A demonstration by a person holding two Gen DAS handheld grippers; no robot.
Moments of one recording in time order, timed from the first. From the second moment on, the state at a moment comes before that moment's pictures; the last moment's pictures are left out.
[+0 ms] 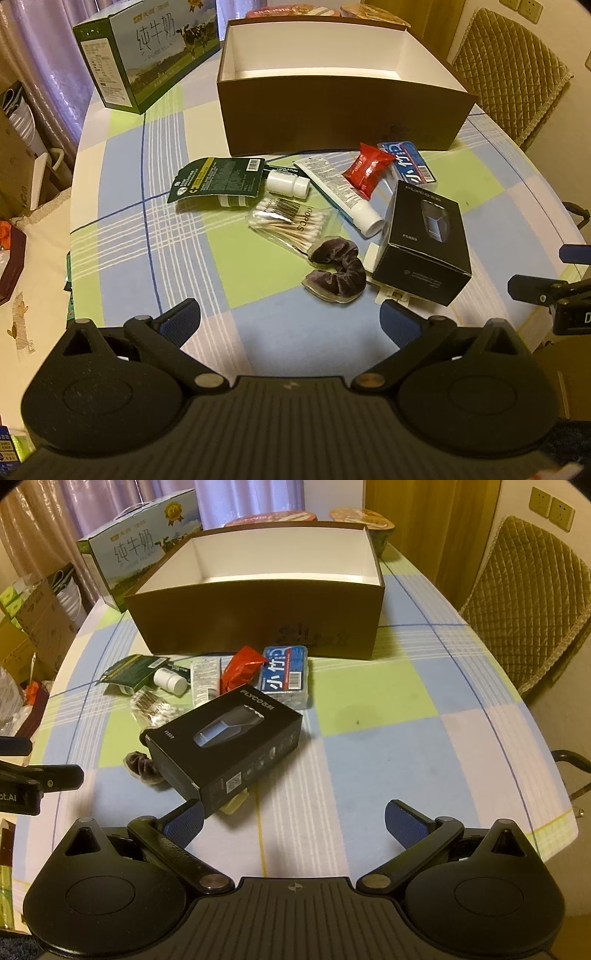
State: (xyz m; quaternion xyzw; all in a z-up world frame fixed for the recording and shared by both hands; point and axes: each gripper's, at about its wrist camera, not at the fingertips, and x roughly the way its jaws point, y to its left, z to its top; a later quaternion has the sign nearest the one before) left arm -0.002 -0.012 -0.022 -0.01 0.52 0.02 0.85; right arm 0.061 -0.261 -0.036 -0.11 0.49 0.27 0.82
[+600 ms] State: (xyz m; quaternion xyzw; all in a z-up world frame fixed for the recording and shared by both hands) left arm 0.012 -0.044 -0.033 0.00 0.53 -0.04 0.85; right arm 0.077 -0.280 -0.037 -0.11 0.50 0.26 0.82
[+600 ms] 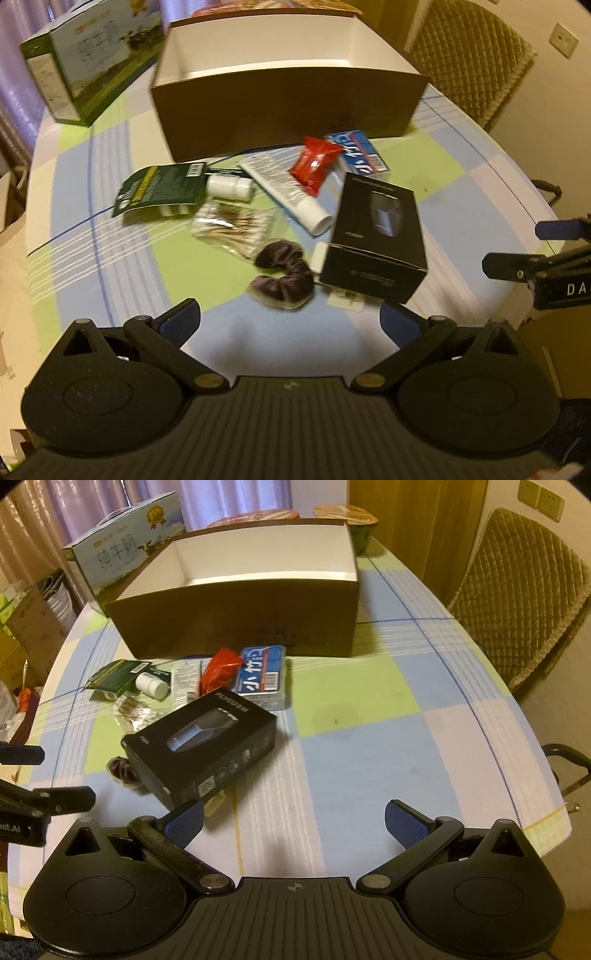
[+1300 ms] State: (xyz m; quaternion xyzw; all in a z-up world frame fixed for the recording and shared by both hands) left arm 0.040 -0.109 -0.056 0.07 0.49 -0.14 0.86; right arm 0.107 -0.322 -0.048 -0.07 0.52 0.23 0.82
